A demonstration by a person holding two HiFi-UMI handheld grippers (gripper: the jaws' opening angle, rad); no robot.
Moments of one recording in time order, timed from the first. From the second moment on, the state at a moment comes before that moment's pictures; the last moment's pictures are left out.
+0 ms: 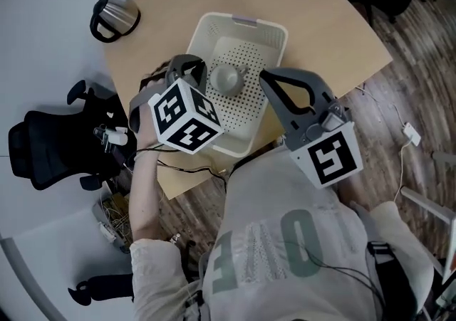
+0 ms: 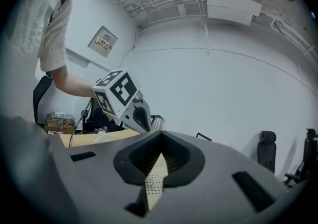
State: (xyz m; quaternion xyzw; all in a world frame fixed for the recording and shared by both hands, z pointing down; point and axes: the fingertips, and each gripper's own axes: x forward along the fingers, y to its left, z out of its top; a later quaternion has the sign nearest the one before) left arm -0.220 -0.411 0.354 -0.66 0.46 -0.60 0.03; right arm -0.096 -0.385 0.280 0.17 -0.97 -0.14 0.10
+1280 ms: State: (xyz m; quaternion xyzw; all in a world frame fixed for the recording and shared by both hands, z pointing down) left arm -0.190 -0.335 0.267 -0.59 0.77 -0.20 0.14; right arm -0.128 -0.338 0.313 0.08 -0.98 -0.16 0.13
